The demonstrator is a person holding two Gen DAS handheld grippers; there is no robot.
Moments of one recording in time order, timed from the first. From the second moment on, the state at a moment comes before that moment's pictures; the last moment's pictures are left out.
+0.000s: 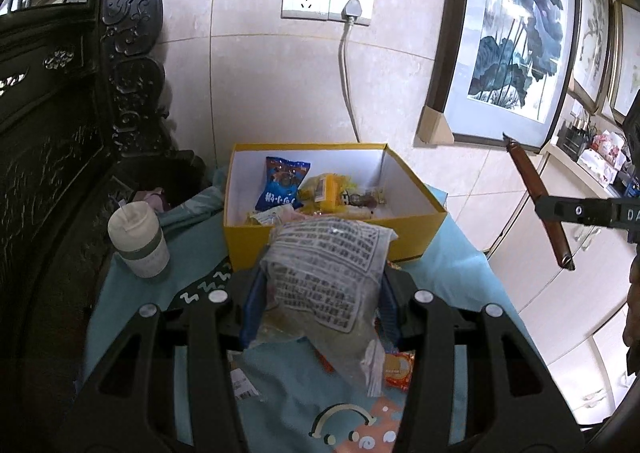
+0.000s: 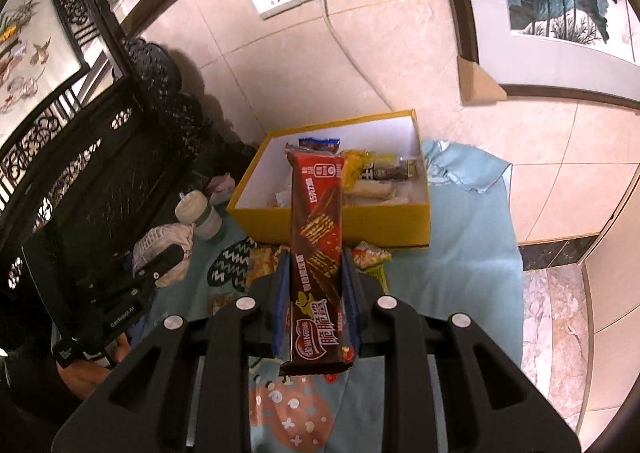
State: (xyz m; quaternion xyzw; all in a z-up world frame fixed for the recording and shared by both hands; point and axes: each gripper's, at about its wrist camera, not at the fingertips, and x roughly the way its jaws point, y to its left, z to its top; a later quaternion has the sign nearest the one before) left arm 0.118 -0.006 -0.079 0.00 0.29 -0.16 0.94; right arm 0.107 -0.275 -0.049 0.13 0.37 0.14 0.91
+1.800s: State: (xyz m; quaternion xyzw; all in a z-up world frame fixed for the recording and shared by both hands) left arm 0.170 0.062 -0.249 0.01 0.46 0.01 0.89; right arm 0.136 -0.174 -0.241 -0.11 0.54 0.22 0.81
